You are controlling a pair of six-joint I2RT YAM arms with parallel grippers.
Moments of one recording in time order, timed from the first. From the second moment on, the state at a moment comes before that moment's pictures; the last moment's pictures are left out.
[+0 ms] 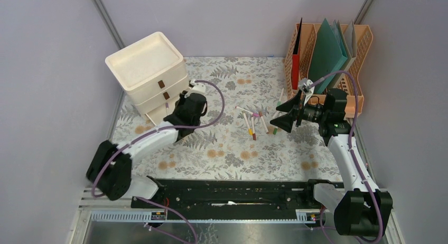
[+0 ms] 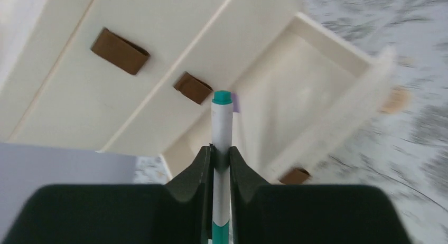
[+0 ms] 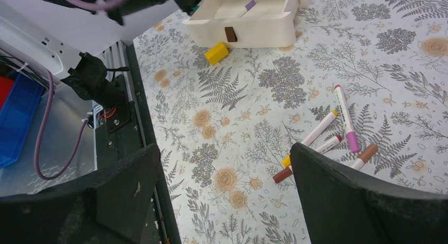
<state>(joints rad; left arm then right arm) -0.63 1.33 0.86 -0.15 -0.84 0.07 -0.05 1.04 0.75 -0.10 -1.23 0.00</state>
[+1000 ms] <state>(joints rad) -0.62 1.21 0.44 0.50 -0.23 -0.26 -0.04 1.07 0.81 -0.28 -1.12 -0.19</state>
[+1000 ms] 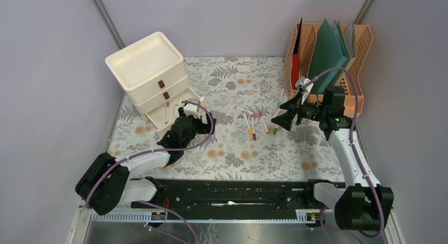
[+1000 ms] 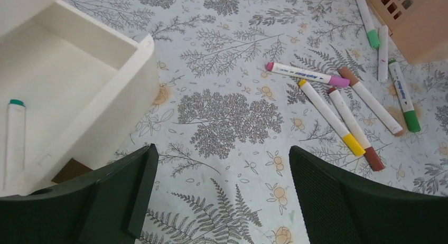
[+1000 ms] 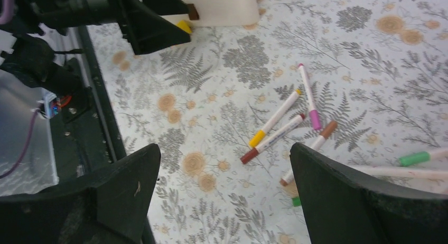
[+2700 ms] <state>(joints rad) -0.73 1.16 0.34 0.67 -0.30 -0.16 0.34 1.78 1.04 -0.39 -0.20 -0.23</state>
